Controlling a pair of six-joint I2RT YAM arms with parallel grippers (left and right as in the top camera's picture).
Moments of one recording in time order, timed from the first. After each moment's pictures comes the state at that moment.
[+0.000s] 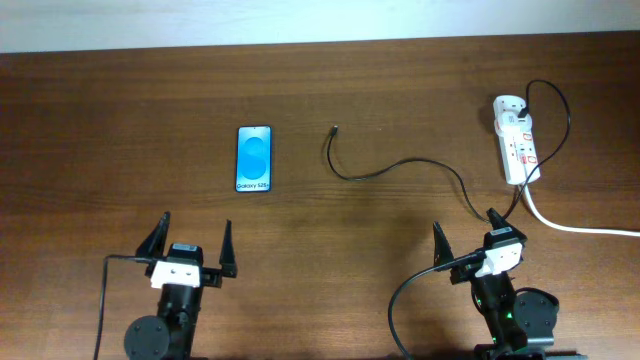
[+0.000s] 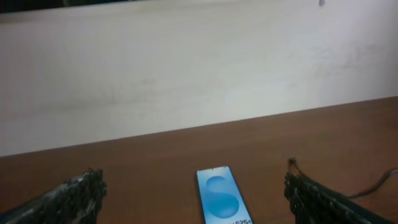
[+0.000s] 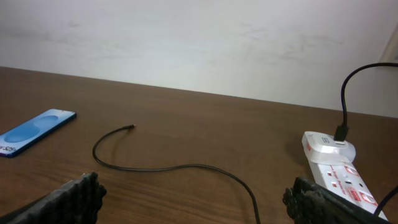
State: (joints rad) left arm -0.06 0.06 0.11 0.01 0.08 0.11; right arm -0.02 0.01 0.01 -0.05 -0.23 -0.05
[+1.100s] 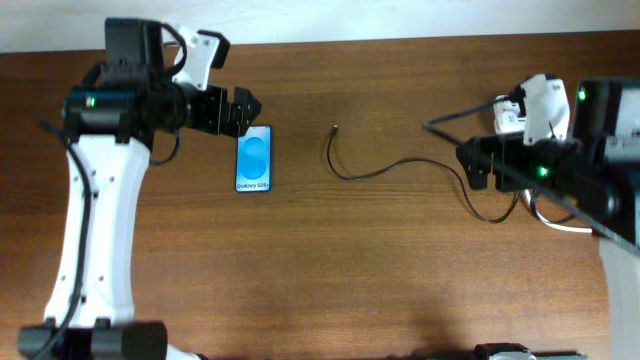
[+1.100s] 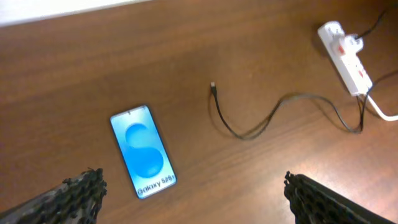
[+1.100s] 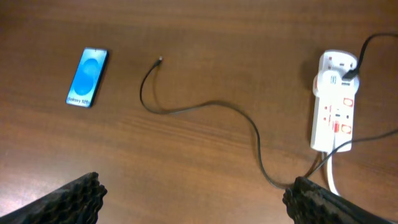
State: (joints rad) left arm -0.06 1.67 1.85 -1.11 0.42 0.16; right arm -0.02 1.29 1.71 -1.32 -0.25 -0.07
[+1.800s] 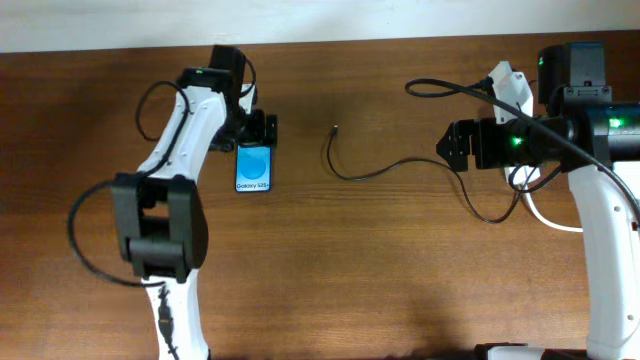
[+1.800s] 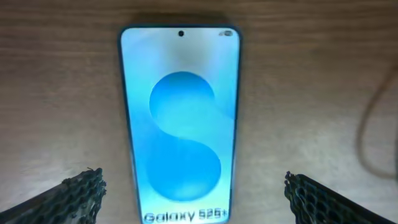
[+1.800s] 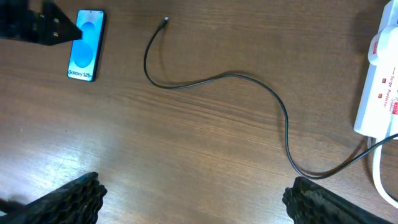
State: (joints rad) left arm -0.16 2.23 1.90 -1.08 0.10 -0.14; right arm -0.02 1.50 1.73 -1.36 -0.32 -0.07
